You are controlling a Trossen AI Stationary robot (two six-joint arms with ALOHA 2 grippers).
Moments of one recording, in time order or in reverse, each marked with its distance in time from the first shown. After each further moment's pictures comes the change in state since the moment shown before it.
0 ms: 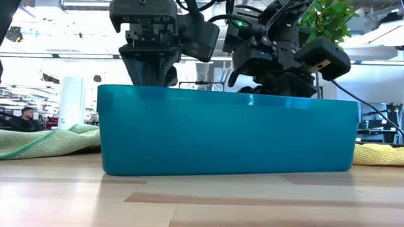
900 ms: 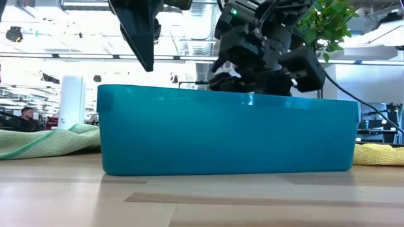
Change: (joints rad) left arm -0.059 -0.189 0.012 -0.143 -0.222 -0.139; right arm 0.005 0.010 -0.007 0.253 0.059 -0.180
